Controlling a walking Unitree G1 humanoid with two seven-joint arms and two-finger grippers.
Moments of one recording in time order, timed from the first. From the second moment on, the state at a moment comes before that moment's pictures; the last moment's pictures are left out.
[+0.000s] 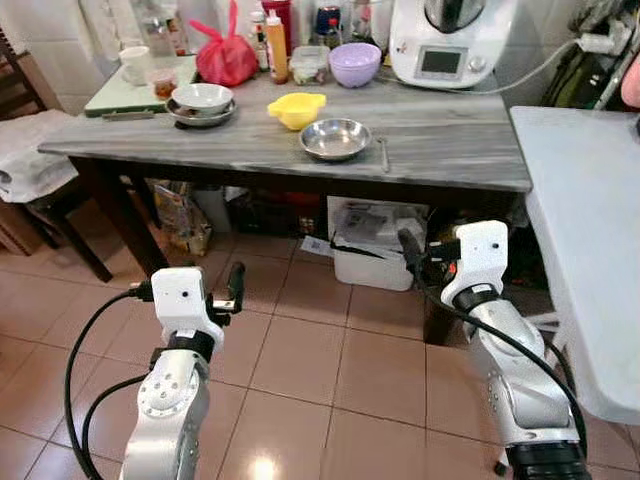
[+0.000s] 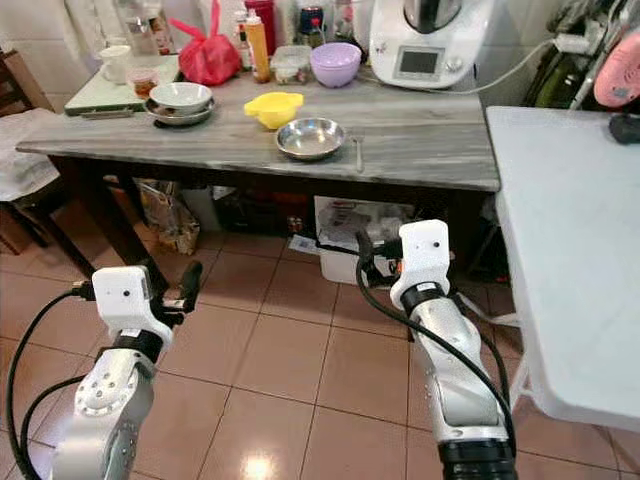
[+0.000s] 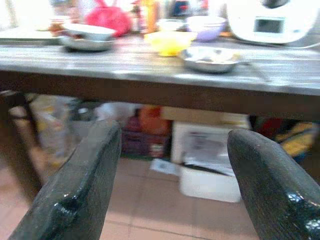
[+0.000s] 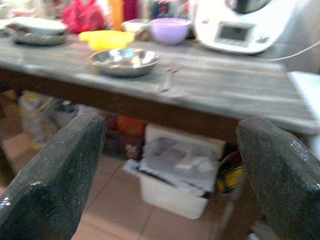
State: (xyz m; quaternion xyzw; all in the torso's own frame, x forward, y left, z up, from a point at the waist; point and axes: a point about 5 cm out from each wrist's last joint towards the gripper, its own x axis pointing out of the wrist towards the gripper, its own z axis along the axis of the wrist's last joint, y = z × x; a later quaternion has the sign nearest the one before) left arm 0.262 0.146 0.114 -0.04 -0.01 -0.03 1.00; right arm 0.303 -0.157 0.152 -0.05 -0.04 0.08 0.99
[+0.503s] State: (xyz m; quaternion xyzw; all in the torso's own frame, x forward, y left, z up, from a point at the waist) left arm 0.265 0.144 0.115 -0.05 -0.01 -0.04 1.00; right arm 0.303 -0.159 0.157 -0.05 -0.05 0.08 0.99
